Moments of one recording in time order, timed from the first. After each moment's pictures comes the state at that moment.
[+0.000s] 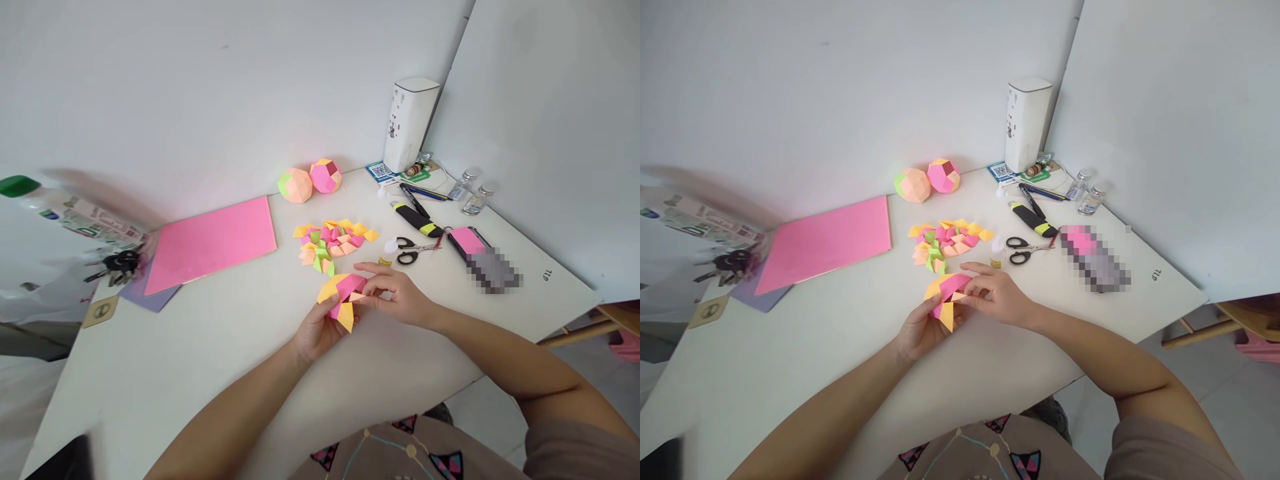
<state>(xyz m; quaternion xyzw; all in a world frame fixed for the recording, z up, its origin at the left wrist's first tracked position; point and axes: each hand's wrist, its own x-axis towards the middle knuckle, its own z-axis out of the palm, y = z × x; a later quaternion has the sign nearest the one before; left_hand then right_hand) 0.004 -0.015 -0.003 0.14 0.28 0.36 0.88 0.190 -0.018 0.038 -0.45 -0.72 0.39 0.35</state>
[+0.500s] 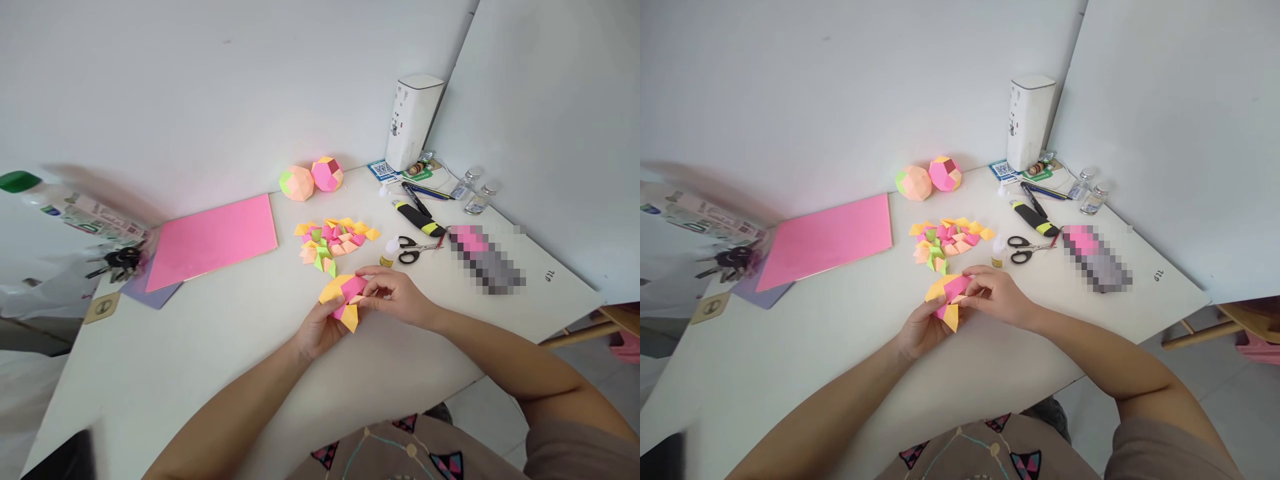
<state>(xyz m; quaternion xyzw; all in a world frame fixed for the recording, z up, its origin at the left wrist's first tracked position) 0.005 -0.016 -0.002 0.16 0.26 0.35 0.89 0.188 -0.019 0.033 -0.48 -0.65 0.48 0.35</state>
